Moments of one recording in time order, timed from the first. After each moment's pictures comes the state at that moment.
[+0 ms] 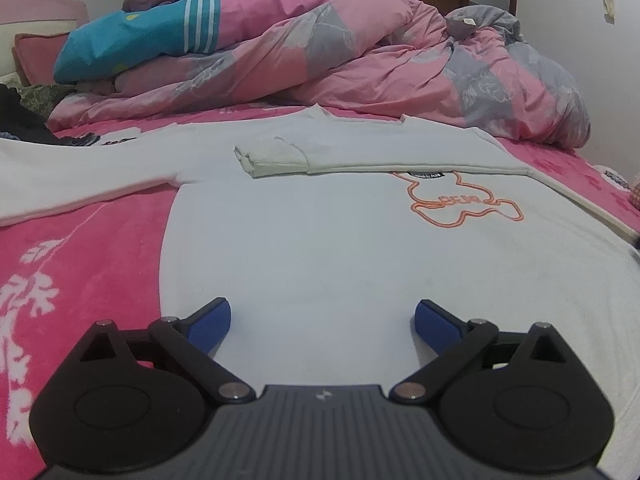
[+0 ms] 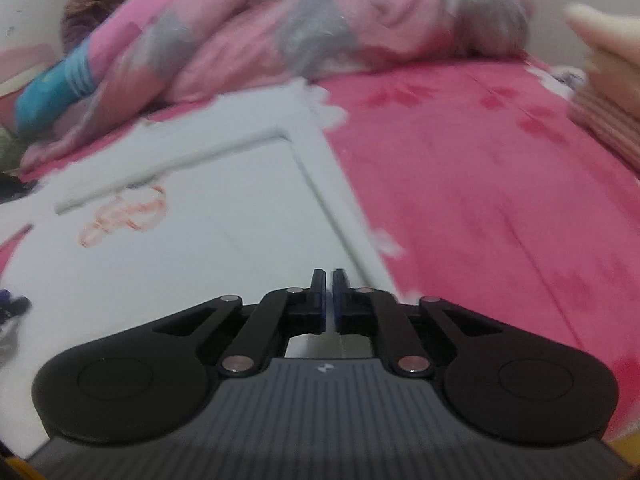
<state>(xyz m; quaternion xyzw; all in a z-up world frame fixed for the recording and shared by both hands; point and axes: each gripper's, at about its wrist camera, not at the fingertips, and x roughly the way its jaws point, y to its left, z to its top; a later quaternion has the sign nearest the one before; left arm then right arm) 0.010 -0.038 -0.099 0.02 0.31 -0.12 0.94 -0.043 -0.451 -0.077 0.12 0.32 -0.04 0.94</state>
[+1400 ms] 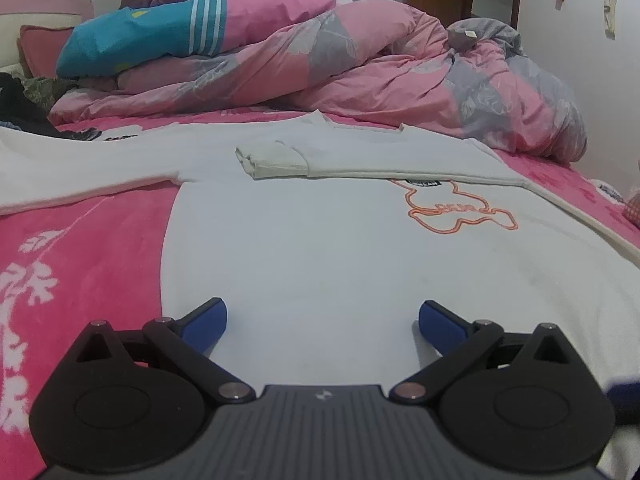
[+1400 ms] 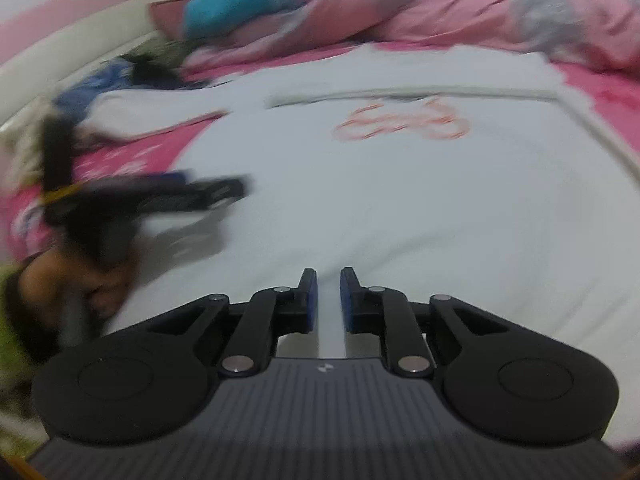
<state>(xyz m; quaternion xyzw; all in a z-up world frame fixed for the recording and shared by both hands) 0.007 -0.030 -0.100 -0.01 0.30 -0.13 0.94 -0.097 -0.266 -0.080 0.08 0.36 0.20 0.91</state>
